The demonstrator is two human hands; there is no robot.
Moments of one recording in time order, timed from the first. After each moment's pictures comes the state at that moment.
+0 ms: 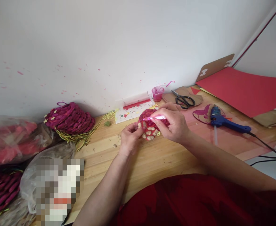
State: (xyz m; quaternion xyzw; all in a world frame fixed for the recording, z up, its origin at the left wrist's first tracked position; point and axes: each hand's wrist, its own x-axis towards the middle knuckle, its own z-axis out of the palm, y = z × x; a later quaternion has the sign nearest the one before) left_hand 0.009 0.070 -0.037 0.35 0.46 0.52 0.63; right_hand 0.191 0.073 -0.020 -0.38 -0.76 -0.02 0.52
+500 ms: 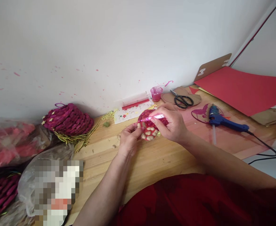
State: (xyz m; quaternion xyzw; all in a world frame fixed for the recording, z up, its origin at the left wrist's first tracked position) left_hand 0.009 0.071 -0.039 0.32 0.48 0.51 0.64; right_hand 0.191 0.075 -0.021 -0.38 -0.75 0.01 0.53
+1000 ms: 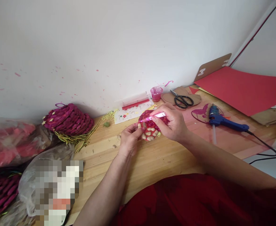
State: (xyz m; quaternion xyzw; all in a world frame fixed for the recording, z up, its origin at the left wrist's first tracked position) left_hand 0.009 0.071 -0.041 0.32 0.47 0.51 0.65; right_hand 0.193 0.077 -0.021 -0.37 -0.74 0.05 0.56
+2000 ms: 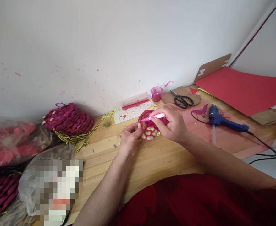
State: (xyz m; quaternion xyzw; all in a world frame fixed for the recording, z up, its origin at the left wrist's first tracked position) left_hand 0.009 0.071 -0.042 0.33 0.47 0.51 0.64; right_hand 0.192 0.077 -0.021 -0.38 -0.75 0.00 0.55
